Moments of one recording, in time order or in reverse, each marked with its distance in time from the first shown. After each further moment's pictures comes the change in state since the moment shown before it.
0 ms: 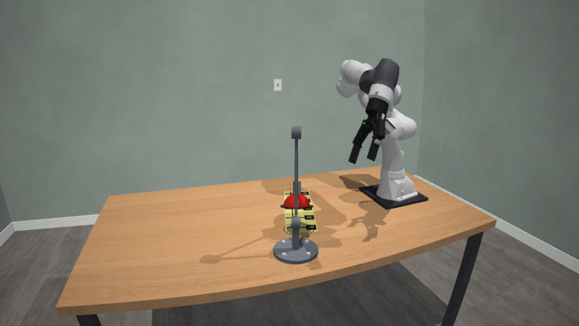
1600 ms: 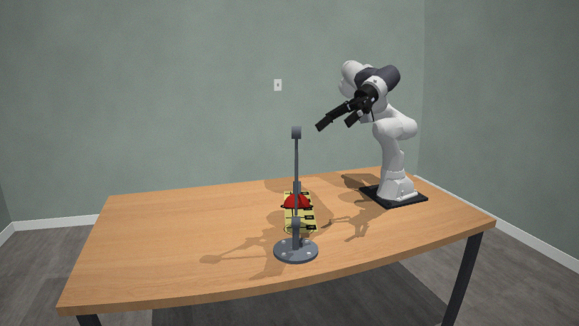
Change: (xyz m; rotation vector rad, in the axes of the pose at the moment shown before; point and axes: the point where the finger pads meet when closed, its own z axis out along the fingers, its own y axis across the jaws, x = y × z) arm -0.145 0.040 -0.053 -0.145 -0.534 -0.284
